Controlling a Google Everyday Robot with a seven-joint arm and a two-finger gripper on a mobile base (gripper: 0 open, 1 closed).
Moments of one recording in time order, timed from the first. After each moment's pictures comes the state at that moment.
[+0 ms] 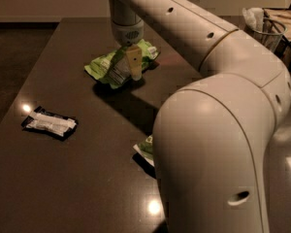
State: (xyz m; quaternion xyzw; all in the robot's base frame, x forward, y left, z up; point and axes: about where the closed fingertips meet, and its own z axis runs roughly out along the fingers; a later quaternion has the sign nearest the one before) arm 0.702 0.027 0.865 -0.81 0.58 -0.07 0.07
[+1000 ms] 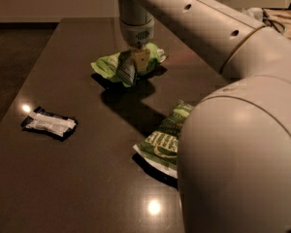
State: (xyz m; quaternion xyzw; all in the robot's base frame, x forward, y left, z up) arm 0.680 0.002 0.876 -0.81 0.57 -0.08 0.07
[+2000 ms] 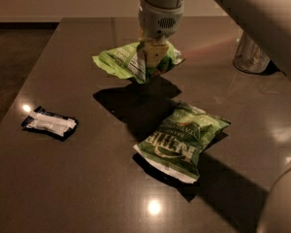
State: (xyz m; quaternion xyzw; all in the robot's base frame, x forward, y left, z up) arm 0.585 -0.030 0.940 -0.78 0.62 -0.01 0.11
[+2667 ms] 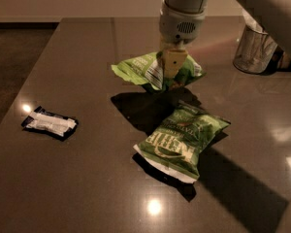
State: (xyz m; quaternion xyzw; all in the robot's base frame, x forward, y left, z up) arm 0.564 -0.071 0.932 -0.73 0.67 0.02 0.09
